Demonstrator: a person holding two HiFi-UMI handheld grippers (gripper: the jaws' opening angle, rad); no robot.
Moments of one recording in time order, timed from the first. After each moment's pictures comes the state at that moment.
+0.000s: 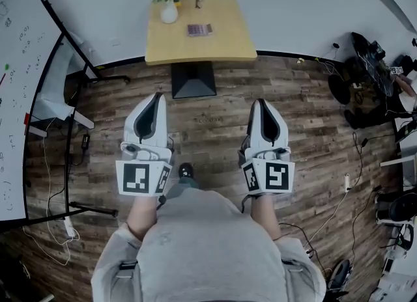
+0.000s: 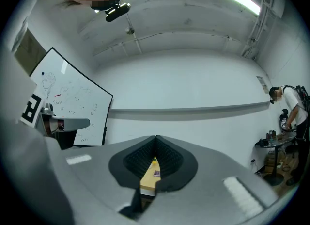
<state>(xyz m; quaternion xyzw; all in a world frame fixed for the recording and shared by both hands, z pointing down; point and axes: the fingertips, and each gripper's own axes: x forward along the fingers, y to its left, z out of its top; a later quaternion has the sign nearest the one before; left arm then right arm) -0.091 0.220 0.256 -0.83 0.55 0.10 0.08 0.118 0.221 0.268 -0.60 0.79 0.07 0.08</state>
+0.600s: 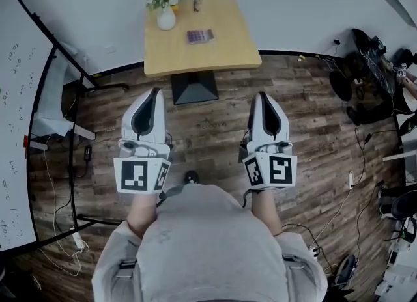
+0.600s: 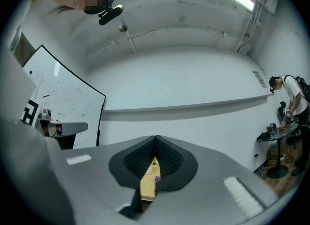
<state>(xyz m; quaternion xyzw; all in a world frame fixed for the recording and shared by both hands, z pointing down) -0.120 0.129 0.253 -0.83 0.53 0.10 0.09 0.093 0.134 0.267 -0.61 0.78 0.05 0.10</state>
